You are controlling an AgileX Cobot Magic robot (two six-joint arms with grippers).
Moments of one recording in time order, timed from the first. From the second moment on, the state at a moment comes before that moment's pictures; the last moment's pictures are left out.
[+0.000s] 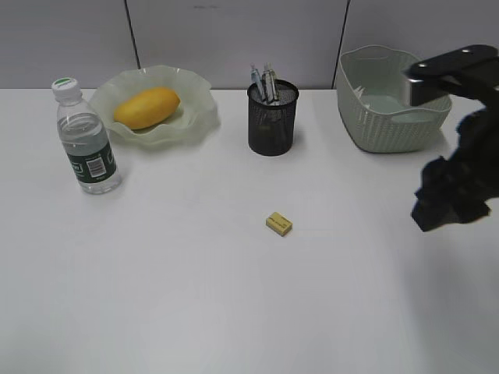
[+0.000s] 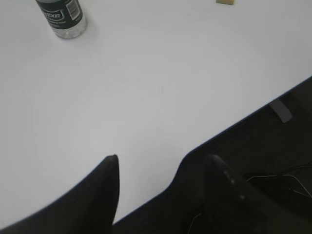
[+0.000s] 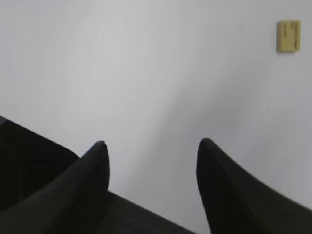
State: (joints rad) left arm -0.60 0.29 -0.53 0.04 1.07 -0.07; right arm 0.45 1.35 -0.94 0.00 0.93 -0.06
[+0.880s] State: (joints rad) left arm -0.60 0.29 -0.53 0.04 1.07 -0.07; right arm 0.02 1.83 -1.27 0.00 0.85 -0.12
